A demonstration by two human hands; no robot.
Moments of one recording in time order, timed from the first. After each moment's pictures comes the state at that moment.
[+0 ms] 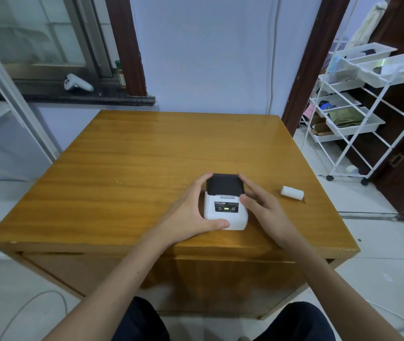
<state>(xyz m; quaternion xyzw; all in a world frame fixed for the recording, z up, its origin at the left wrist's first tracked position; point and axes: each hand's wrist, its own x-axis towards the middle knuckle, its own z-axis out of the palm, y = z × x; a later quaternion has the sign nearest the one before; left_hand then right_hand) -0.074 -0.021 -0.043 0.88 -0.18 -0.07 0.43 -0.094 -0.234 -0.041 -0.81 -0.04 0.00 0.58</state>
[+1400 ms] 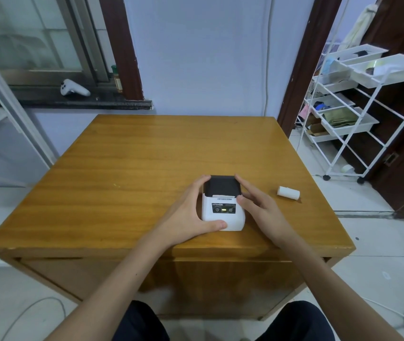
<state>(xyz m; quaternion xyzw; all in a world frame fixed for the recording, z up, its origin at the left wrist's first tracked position) -0.072 -0.021 -0.047 0.89 -0.20 -0.05 0.42 -0.091 -0.235 -0.046 -0.81 -0.05 0.02 0.59</state>
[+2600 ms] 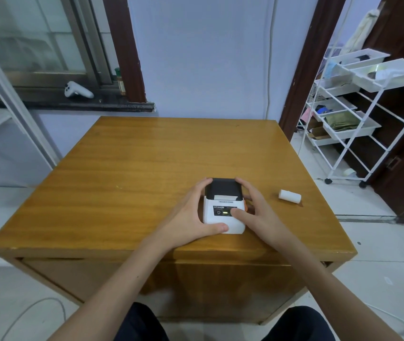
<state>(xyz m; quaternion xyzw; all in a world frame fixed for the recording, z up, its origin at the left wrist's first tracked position) -0.073 -0.020 -0.046 0.88 -0.20 -0.05 0.42 -0.093 -0.229 -0.044 -0.83 -0.08 0.02 0.56</state>
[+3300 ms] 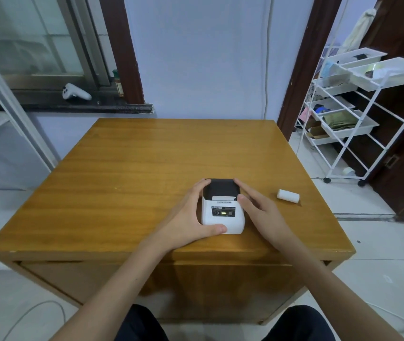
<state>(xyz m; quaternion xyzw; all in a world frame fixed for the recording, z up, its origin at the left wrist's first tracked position) -0.071 -0.020 -0.049 0.88 -0.21 -0.05 0.41 -0.093 -0.234 -0.041 -0.81 -0.04 -0.01 0.58</state>
